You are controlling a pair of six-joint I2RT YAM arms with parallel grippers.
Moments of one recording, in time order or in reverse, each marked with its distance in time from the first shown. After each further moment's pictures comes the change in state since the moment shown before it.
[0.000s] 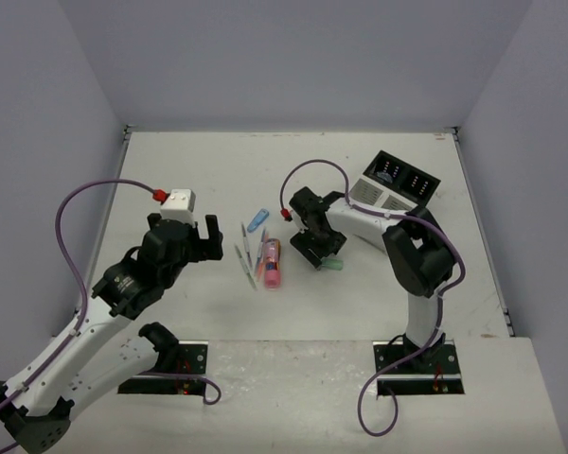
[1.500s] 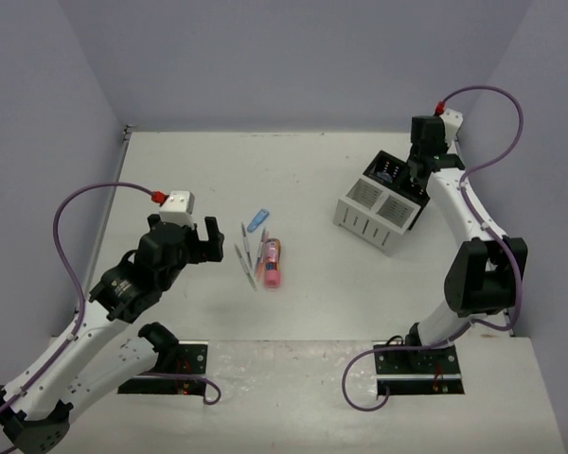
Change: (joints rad) left arm 0.000 -0.032 -0.016 0.018 0.032 0.007; right arm -0.621 -0.316 0.096 0.366 0.451 0.423
